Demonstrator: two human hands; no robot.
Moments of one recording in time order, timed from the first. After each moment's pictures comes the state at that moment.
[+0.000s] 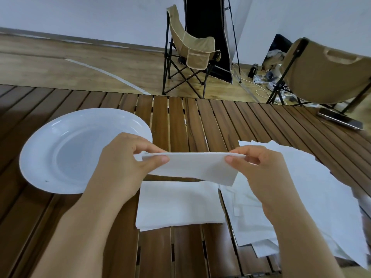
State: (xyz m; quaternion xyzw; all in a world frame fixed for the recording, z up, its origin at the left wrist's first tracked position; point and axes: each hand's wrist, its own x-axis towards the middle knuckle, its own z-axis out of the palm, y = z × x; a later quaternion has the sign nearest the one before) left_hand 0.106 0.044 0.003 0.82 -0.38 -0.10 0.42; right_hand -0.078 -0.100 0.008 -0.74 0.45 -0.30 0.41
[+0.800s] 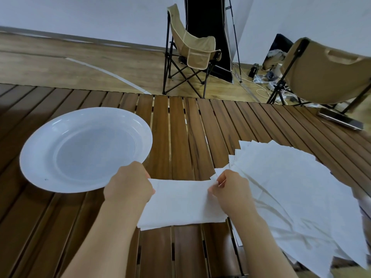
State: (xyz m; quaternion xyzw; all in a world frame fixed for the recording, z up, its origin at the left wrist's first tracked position) left_hand 0.110 0.024 -0.050 0.93 -0.28 -0.16 0.15; right_hand -0.051 -0.106 -0.078 -0.78 0.56 -0.11 0.25
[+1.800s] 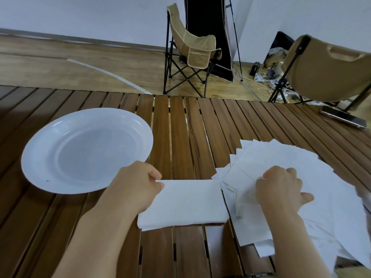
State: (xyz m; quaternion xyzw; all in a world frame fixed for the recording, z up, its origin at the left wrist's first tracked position) left_hand 0.102 0.040 -0.027 0.87 -0.36 -0.20 0.26; right_hand -0.091 -0.133 -0.044 -0.68 0.73 -0.10 0.05
